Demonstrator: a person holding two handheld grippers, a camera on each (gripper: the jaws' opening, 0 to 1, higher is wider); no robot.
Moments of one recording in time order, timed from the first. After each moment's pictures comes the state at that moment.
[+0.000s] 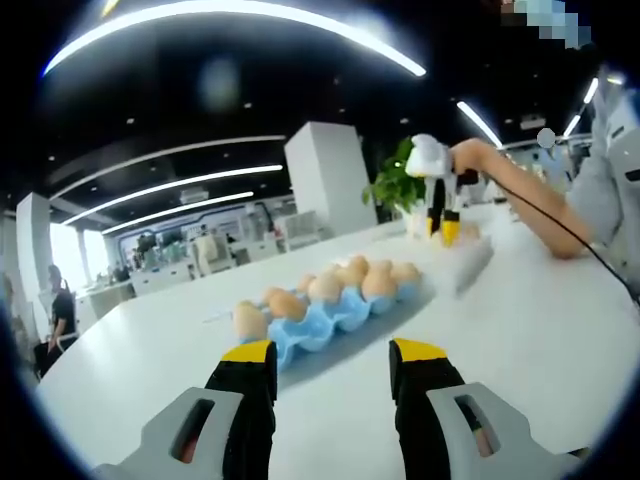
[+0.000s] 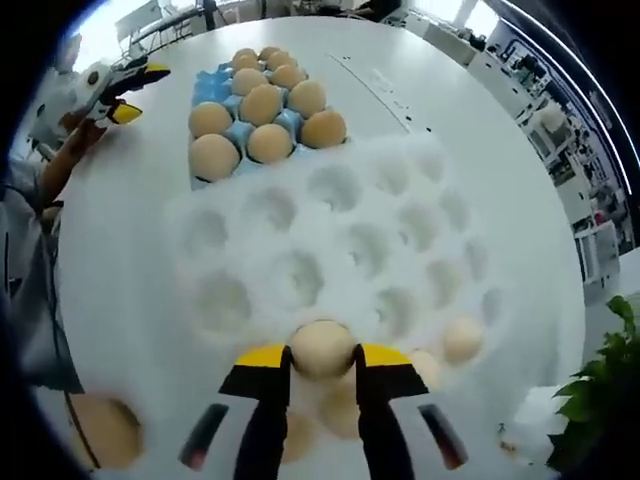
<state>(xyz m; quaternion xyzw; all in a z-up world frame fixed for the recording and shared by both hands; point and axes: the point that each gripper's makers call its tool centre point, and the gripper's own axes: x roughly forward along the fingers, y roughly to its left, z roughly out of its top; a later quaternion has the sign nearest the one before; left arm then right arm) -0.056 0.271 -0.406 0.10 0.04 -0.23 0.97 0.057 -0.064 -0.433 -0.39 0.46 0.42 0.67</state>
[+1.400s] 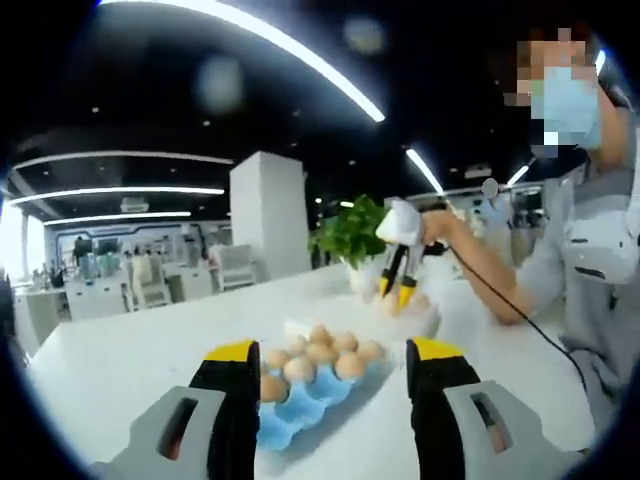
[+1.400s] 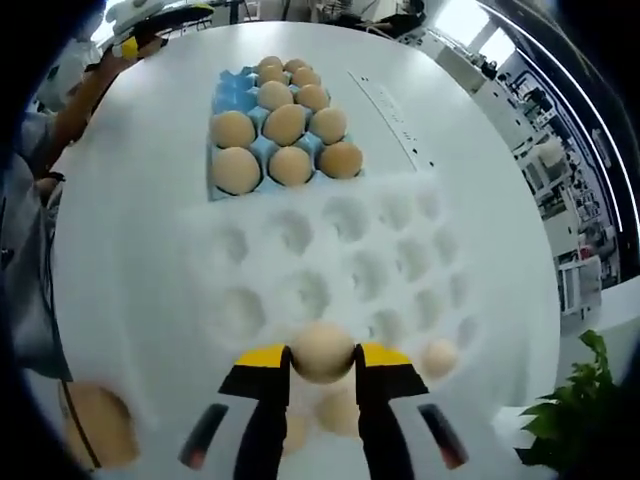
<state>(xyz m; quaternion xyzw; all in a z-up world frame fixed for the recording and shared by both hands) -0.038 0.264 -0.317 0.03 -0.01 -0.41 0.91 0.059 -0.046 -0.410 -0.44 0.42 0.43 0.67</state>
